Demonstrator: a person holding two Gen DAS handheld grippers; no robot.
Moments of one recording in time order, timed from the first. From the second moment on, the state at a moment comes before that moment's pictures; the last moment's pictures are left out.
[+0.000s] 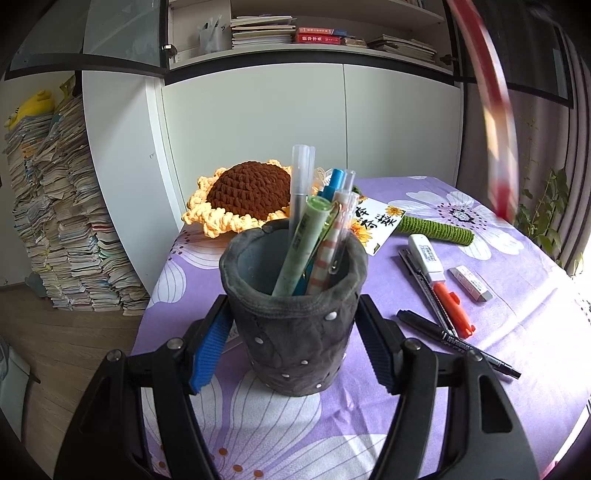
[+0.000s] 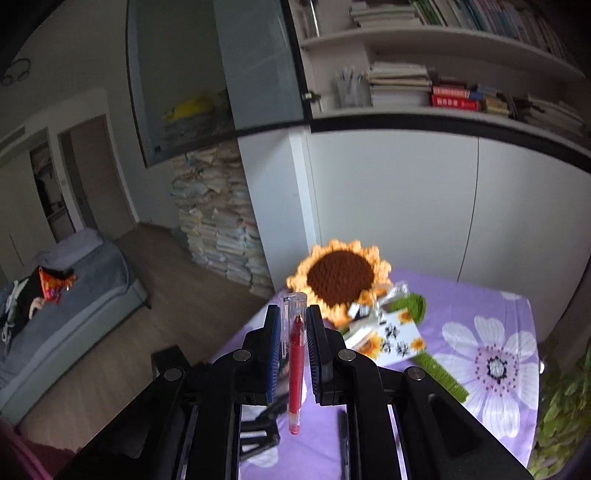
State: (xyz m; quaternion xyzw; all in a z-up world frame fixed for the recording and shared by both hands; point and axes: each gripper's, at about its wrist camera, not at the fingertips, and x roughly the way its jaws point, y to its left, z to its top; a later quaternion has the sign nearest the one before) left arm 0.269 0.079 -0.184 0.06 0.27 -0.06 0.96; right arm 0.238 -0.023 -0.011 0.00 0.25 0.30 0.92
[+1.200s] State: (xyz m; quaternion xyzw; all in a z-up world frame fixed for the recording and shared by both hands) left arm 0.268 0.071 -0.186 0.09 0.27 -0.05 0.96; right arm 0.274 0.003 -0.096 0.04 0.32 0.33 0.88
